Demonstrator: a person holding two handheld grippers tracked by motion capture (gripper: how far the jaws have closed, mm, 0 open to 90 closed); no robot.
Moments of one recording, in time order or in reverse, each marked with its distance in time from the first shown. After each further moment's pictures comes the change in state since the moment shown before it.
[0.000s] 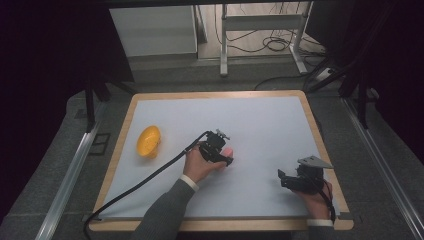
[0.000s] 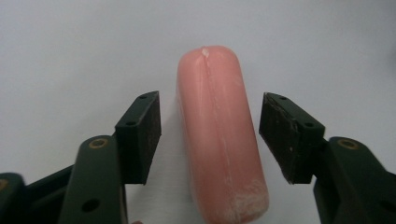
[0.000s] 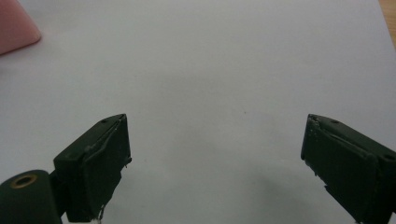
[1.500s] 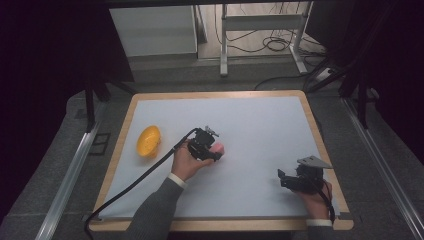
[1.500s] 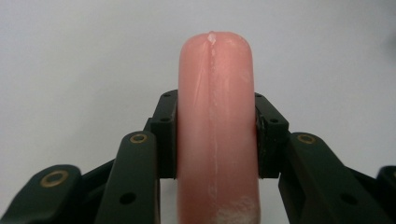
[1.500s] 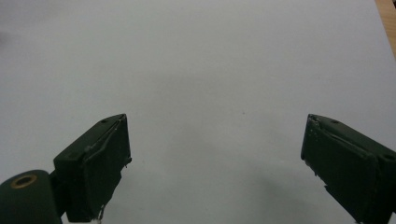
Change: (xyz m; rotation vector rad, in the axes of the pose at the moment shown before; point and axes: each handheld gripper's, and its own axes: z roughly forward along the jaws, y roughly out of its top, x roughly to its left) left arm 0.018 -0.013 -0.033 -0.016 0.017 0.004; right arm 0.001 0.000 0.001 -0.001 -0.012 -0.001
